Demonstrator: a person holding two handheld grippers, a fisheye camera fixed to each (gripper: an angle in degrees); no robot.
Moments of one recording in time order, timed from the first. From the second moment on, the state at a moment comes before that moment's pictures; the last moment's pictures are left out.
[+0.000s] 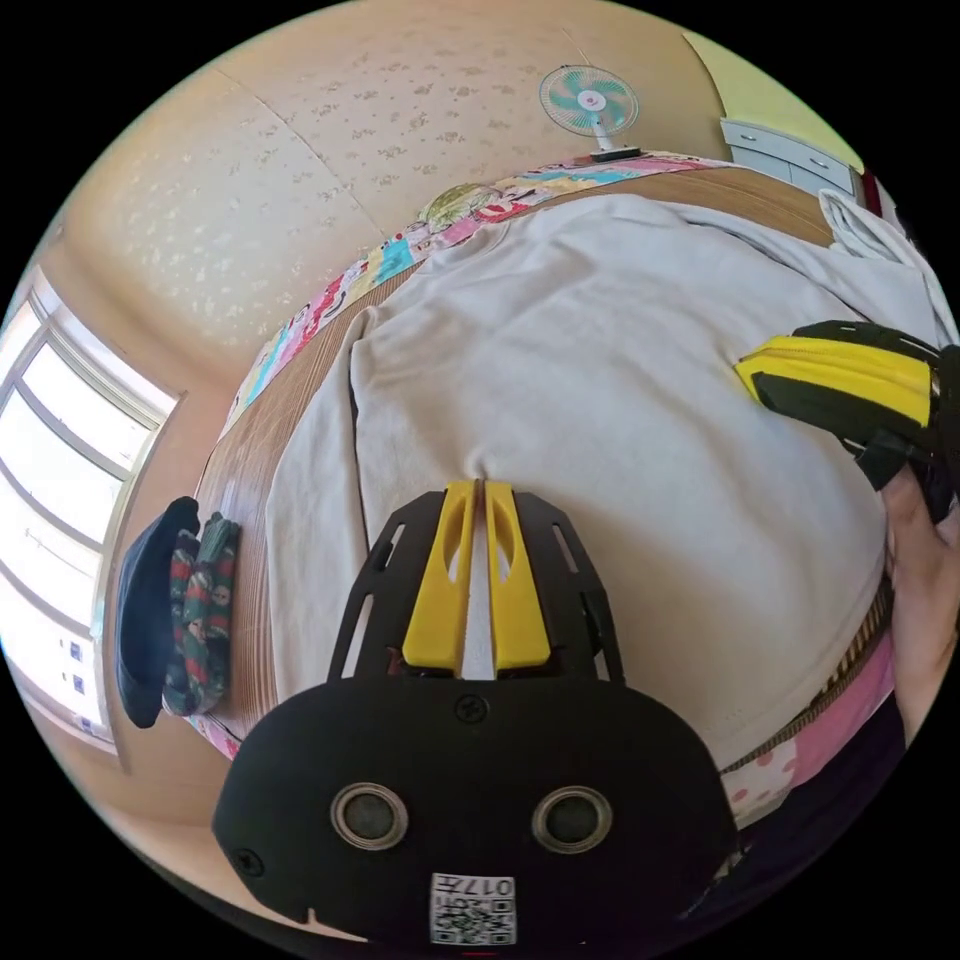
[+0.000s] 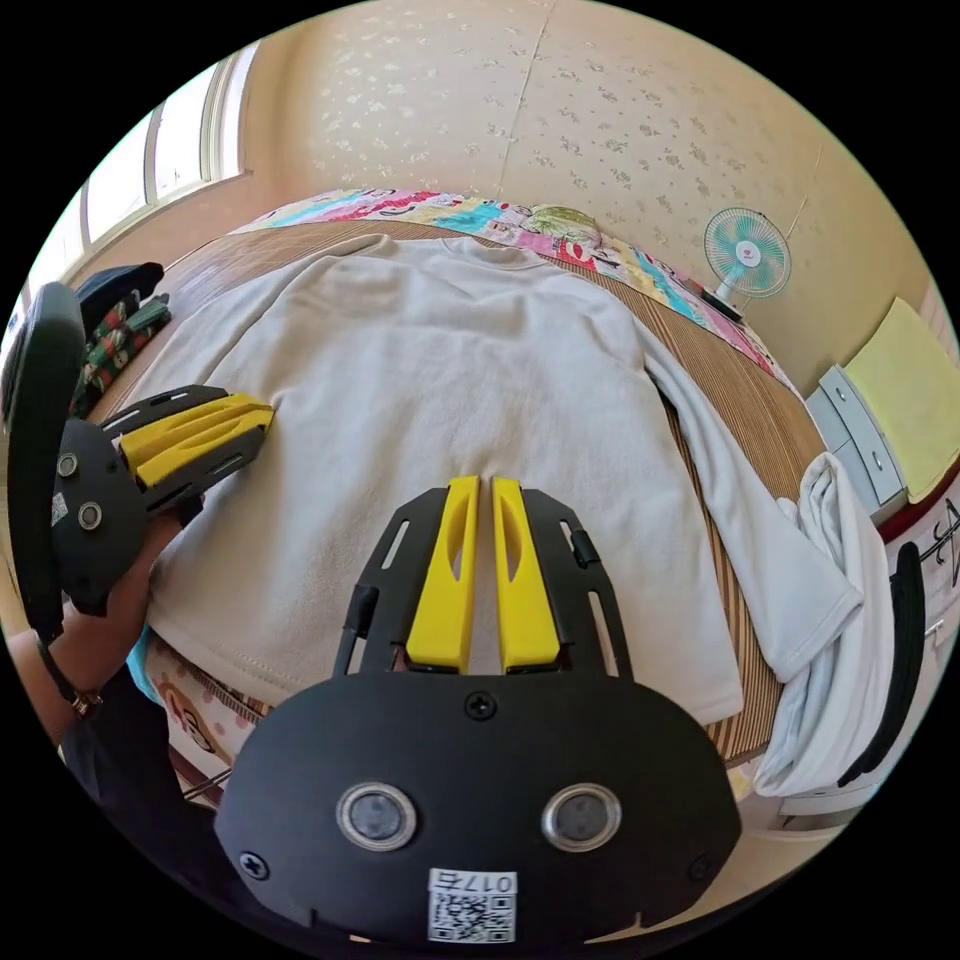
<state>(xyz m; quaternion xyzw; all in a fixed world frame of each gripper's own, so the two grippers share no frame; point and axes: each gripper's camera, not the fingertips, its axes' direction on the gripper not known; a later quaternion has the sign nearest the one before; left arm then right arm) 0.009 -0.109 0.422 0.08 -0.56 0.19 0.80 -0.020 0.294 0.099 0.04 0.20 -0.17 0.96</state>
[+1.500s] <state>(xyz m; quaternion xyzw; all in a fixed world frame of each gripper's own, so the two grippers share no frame) -0.061 -0.089 0.338 0.09 -0.42 0.13 0.89 -0.002 0.334 0.083 0.03 0.16 -0.15 0.97</state>
